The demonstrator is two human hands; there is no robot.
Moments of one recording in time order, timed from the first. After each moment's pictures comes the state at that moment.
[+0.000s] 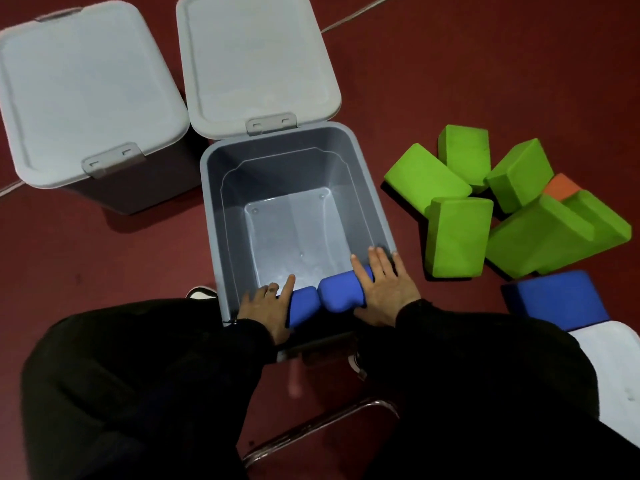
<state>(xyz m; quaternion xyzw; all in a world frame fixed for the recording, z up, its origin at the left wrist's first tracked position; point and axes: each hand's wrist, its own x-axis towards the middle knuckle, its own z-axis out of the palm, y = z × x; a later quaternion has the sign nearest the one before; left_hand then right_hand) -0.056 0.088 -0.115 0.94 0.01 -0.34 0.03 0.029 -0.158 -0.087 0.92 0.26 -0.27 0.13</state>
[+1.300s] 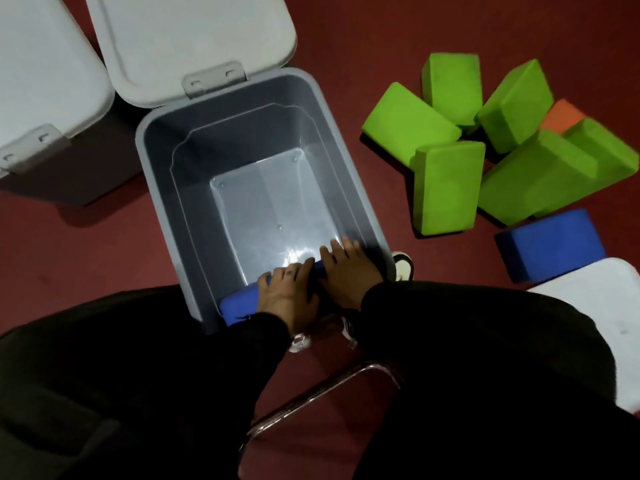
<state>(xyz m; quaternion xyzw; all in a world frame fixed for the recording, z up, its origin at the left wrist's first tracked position) -0.040 0.013 -0.135 0.95 0.01 -0.28 0.14 0.021 -0.142 -0.132 0.91 0.25 -0.33 0.01</state>
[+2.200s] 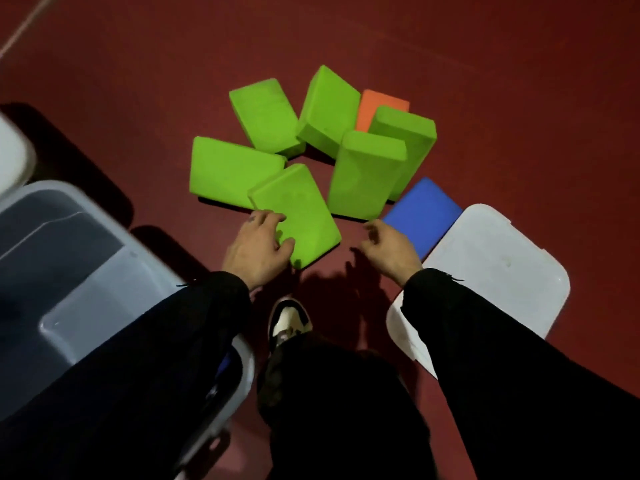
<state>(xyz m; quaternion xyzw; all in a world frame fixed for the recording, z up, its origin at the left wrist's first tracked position) 0.172 -0.228 -0.109 0.92 -0.21 -0.23 0.24 0.079 -0.474 -0.110 0.88 -0.29 -0.22 -0.30</state>
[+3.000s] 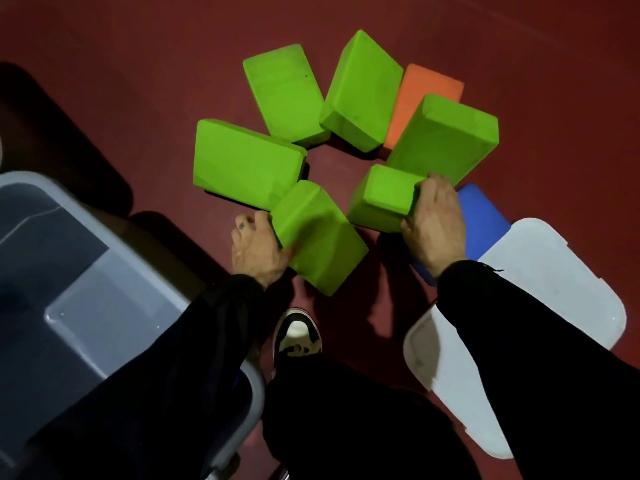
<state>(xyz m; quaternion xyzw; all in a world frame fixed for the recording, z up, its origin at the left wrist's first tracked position) 0.221 -0.250 -0.194 0.94 -0.03 -0.25 0.20 0.161 -0.543 -0.172 0.99 -0.15 -0.04 -0.07</state>
